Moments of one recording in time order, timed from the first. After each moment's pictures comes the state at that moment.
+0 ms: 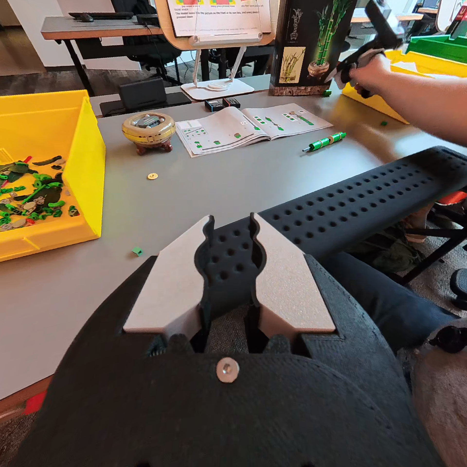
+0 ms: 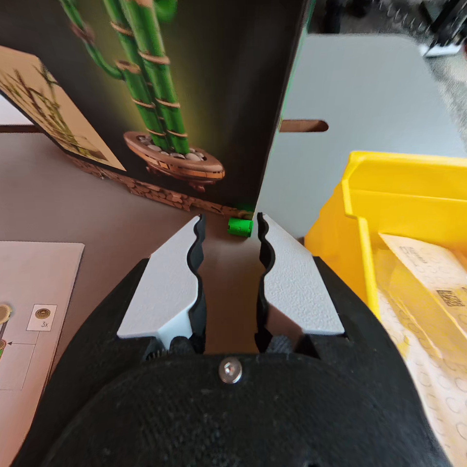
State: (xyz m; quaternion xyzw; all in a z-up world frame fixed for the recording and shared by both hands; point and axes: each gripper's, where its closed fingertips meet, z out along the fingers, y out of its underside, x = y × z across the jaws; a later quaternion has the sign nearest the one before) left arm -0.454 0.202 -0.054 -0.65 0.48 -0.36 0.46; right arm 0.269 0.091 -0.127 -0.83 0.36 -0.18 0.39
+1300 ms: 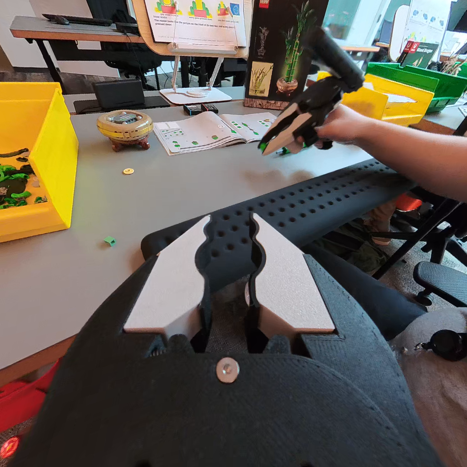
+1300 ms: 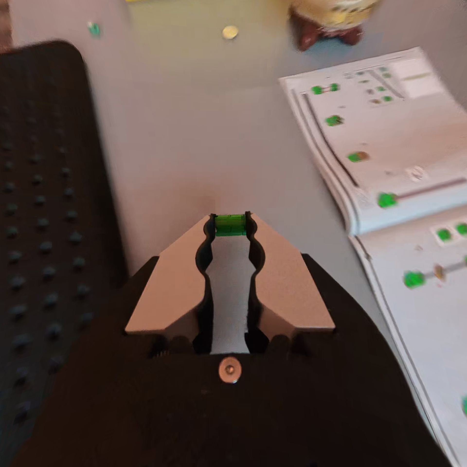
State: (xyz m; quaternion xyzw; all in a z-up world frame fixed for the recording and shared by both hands) left arm -0.471 0.175 -0.059 -0.64 0.48 -0.41 0.45; right arm -0.201 0.182 -0.137 -0.89 -0.20 0.09 0.39
